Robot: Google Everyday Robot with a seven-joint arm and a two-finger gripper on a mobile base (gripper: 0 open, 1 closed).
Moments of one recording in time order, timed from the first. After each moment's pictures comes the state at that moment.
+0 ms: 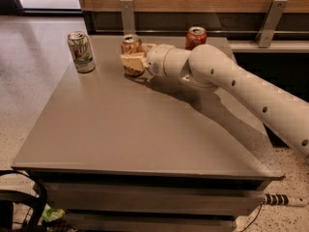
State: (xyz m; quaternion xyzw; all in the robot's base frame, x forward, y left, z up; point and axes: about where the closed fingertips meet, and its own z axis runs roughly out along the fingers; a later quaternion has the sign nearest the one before) arm 0.732 0.056 0.874 -0.35 0.67 0.28 0.59
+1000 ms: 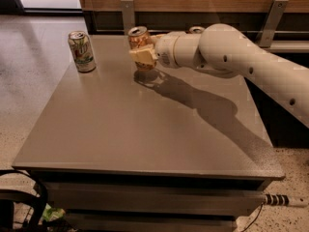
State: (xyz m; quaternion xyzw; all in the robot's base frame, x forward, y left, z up) arm 0.705 0.023 0.906 -0.38 0.70 0.21 0.56
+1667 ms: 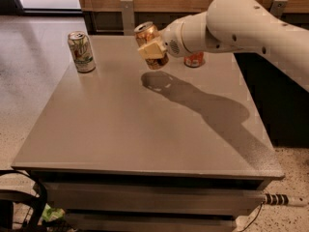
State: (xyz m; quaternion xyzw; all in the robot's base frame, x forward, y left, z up) arm 0.682 -0.003 0.927 -0.42 0.75 0.15 0.49
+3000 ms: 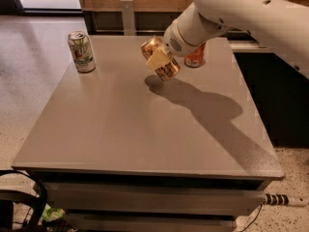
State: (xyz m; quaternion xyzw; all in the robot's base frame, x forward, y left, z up) arm 0.662 -0.027 0.899 -0.45 0.82 0.09 0.35
